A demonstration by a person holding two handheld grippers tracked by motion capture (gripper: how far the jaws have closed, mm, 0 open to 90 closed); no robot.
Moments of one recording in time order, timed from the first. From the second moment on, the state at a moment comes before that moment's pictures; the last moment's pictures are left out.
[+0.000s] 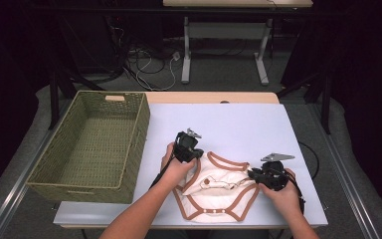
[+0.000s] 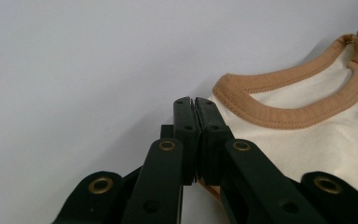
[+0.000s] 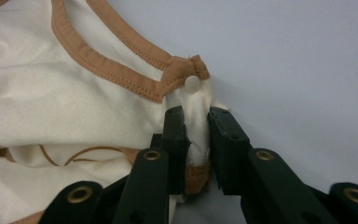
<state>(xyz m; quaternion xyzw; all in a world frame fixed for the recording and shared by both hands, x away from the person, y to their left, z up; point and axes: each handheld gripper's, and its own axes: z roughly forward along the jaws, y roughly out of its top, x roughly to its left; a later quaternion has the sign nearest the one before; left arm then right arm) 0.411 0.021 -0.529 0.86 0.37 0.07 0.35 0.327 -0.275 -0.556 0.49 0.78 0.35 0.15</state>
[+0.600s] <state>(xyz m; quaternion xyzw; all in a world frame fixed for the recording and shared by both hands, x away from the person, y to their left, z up) 0.406 0.033 -0.509 0.84 0.38 0.08 0.38 0.327 -0.265 -0.526 0.45 0.79 0.36 0.20</state>
